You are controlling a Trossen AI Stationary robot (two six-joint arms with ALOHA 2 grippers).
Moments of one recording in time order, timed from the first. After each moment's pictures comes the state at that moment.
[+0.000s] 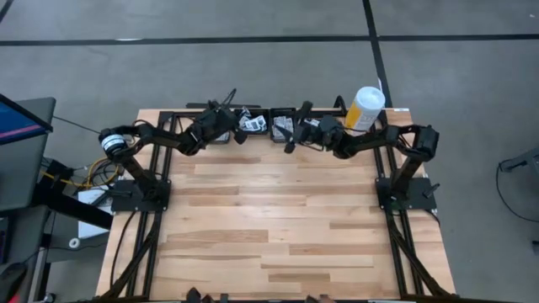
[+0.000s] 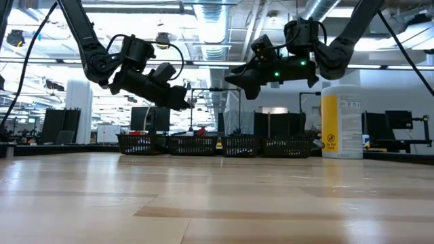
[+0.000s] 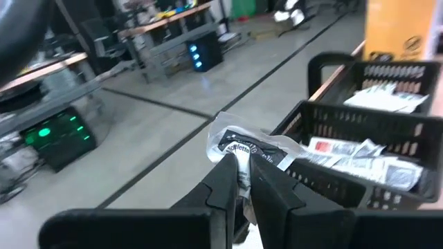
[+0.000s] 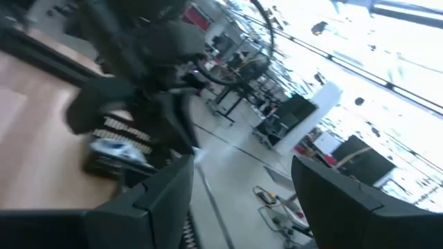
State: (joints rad) left arm 0.59 1.49 0.57 0.91 -0.18 0.28; right arm -0.43 1.72 0.73 1.06 0.04 -0.72
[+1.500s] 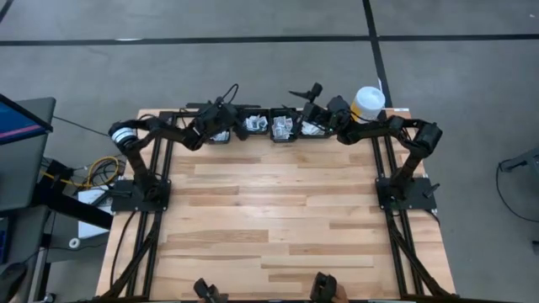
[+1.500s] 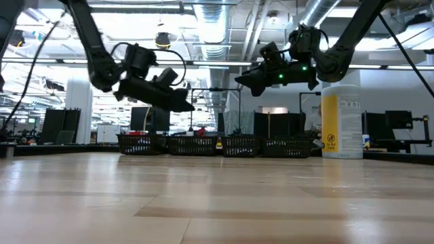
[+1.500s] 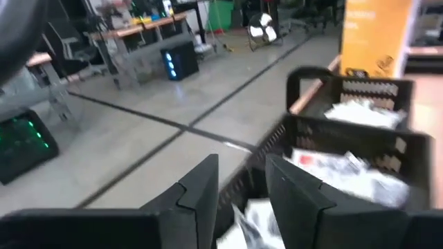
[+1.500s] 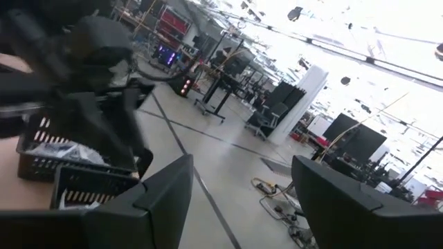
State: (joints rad) left arm 0.67 1.61 0.64 0.99 0.01 0.23; right arm -0.63 1.72 0.78 1.05 -0.11 -0.58
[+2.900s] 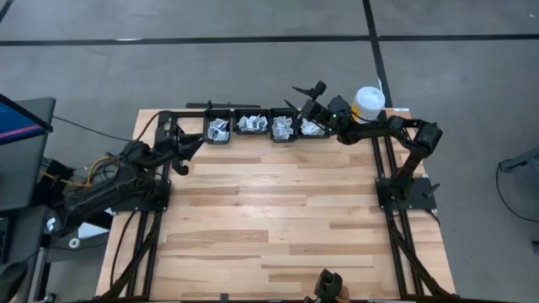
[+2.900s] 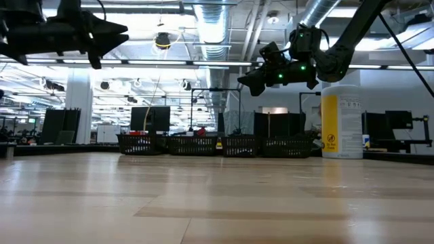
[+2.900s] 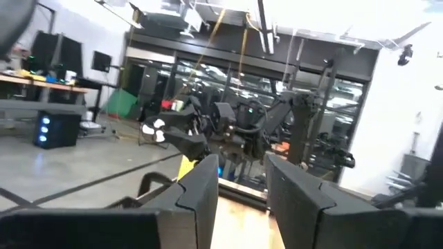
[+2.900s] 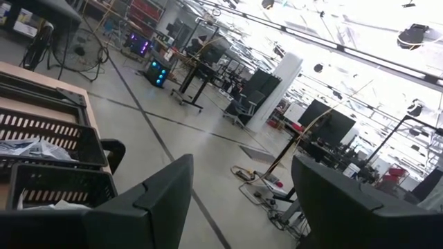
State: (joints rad) left arm 0.62 0.17 0.10 0.53 0.31 -0.31; right arm -0.63 1.72 0.78 1.07 0.01 -0.57
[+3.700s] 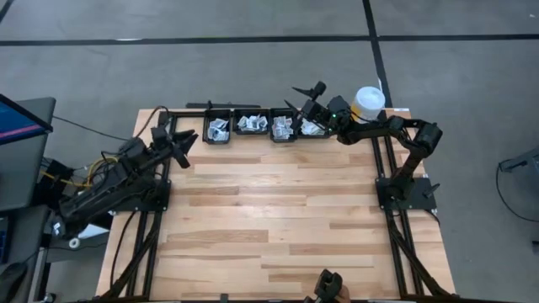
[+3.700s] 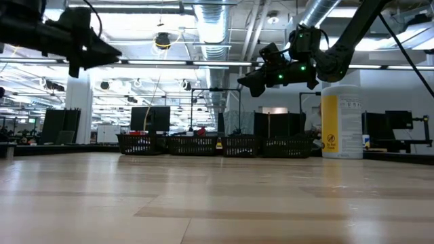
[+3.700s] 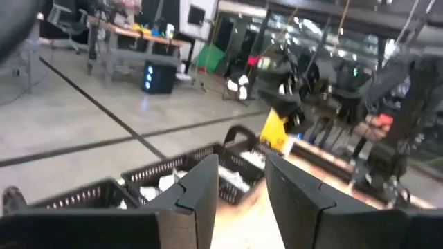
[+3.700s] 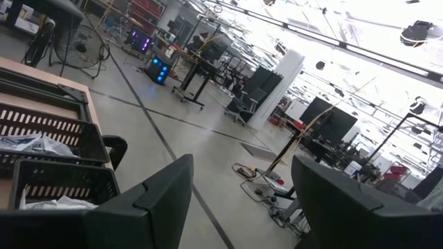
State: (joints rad) left arm 0.60 0.00 0.22 -0.06 -0.01 -0.26; right arm -0.63 1.72 0.78 1.06 0.01 -0.58
